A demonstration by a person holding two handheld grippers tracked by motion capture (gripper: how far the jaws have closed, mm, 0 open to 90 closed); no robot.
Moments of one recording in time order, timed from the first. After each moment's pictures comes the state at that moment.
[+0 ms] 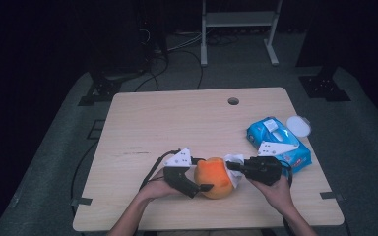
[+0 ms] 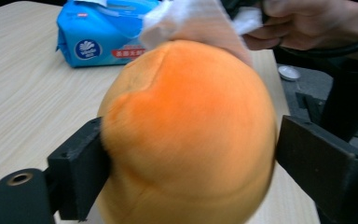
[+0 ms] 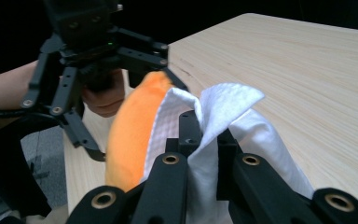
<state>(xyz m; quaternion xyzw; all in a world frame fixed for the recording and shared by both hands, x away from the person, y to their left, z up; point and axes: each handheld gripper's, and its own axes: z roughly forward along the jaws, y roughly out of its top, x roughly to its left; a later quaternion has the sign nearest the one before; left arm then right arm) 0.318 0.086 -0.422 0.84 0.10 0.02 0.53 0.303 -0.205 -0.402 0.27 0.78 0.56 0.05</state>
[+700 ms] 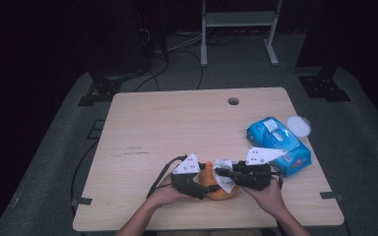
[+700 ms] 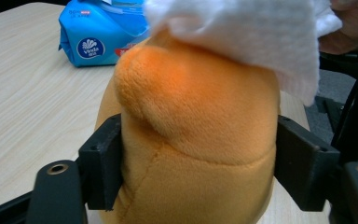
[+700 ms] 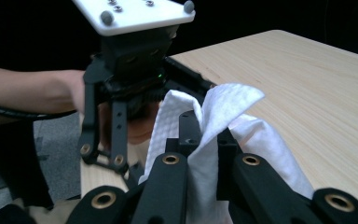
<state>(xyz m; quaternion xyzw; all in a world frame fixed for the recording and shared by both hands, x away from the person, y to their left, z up) 0.305 0.063 -0.435 0.84 0.13 0.06 0.53 0.287 -0.172 -0.391 0.20 0.80 0.56 0.07</state>
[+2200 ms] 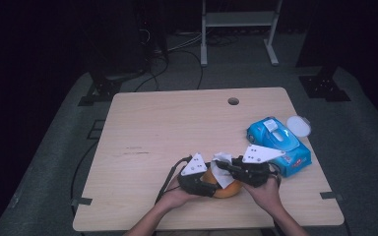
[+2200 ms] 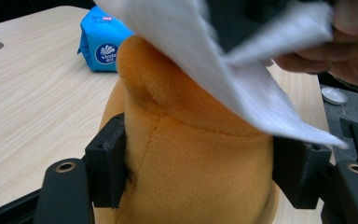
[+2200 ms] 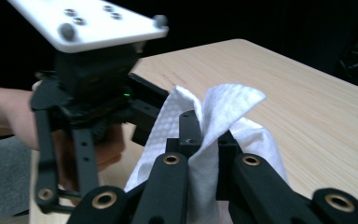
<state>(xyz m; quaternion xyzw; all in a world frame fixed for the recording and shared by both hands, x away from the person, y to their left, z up) 0.302 0.047 -0.438 0.82 0.18 0.08 0.54 0.292 -0.169 -0.390 0.22 0.79 0.55 0.14</state>
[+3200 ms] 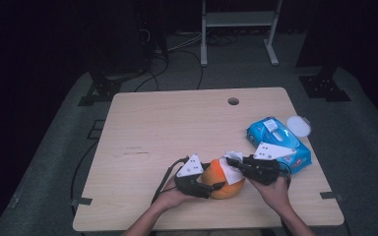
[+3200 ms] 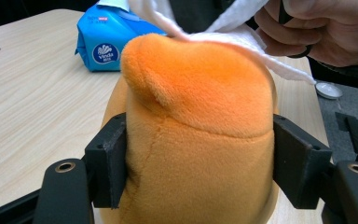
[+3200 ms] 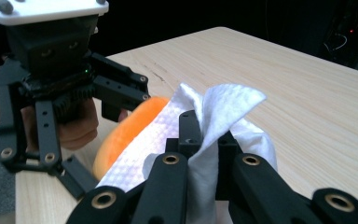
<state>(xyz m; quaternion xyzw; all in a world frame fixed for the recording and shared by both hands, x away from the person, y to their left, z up) 0.302 0.057 -0.440 0.82 0.15 0.08 0.54 0.297 -0.197 -0.399 0.26 0.79 0.55 0.14</state>
